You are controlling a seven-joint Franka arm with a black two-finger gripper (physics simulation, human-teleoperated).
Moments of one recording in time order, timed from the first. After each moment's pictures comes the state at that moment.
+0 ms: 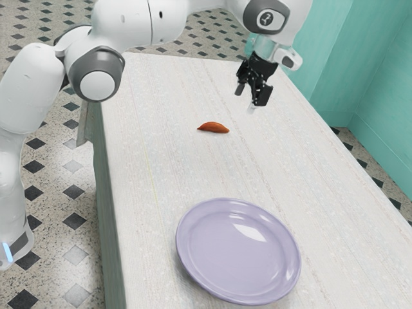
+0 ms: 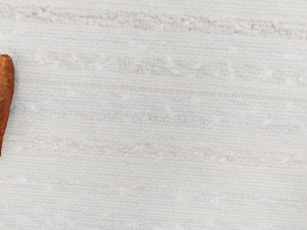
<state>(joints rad) 0.02 0.43 0.07 -0.96 0.00 1.26 0.02</state>
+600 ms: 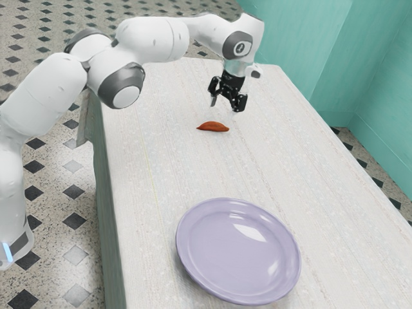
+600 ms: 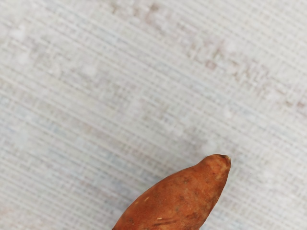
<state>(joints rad) 0.14 0.64 0.37 -1.09 -0.25 1.58 -0.03</state>
